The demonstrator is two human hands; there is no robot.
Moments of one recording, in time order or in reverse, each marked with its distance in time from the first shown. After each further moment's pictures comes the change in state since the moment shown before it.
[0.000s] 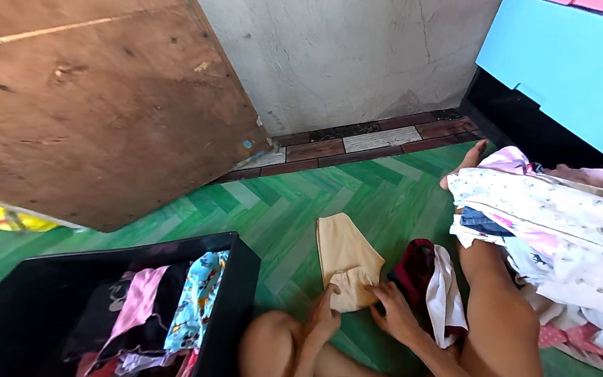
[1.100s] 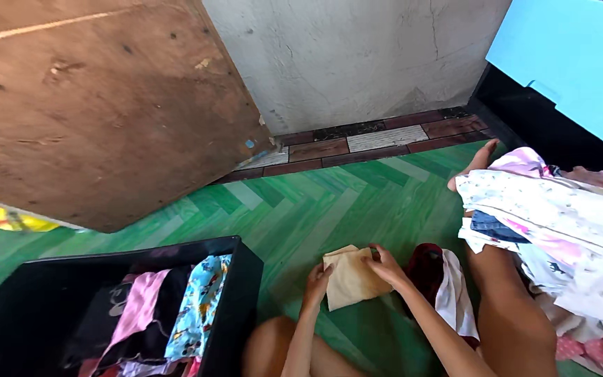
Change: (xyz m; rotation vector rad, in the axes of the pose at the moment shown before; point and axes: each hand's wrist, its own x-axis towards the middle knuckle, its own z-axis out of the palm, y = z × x) left_hand 0.062 0.006 -0.030 -0.833 0.269 -0.244; right_hand 0.116 -0.019 -0.037 0.594 -0.080 0.369
